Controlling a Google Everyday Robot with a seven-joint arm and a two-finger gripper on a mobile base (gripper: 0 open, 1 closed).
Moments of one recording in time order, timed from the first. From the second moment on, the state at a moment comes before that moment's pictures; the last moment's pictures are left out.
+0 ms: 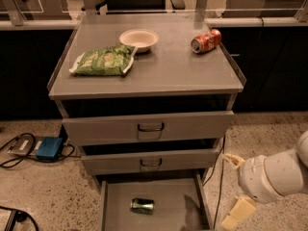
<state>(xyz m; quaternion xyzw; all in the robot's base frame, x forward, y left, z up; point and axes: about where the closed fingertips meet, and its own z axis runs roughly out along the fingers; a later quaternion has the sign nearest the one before) 0.367 -0.181 0.691 -0.56 0.77 0.19 0.24</state>
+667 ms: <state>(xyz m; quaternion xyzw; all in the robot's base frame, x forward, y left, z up) 0.381 -0.198 0.716 -0.57 0.77 0.10 0.26</state>
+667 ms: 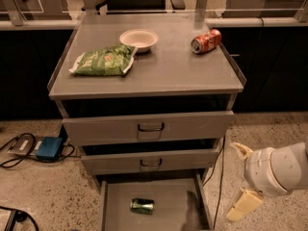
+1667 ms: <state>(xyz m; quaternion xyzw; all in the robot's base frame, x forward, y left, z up) 0.416 -0.105 0.585 -0.56 0.76 0.20 0.28</state>
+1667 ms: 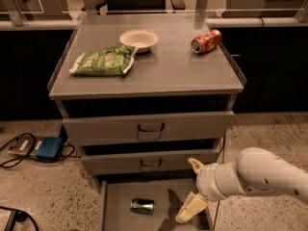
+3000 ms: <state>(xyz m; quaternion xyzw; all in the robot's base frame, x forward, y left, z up) 0.424 -0.078 0.474 -0.53 0.77 0.19 0.29</state>
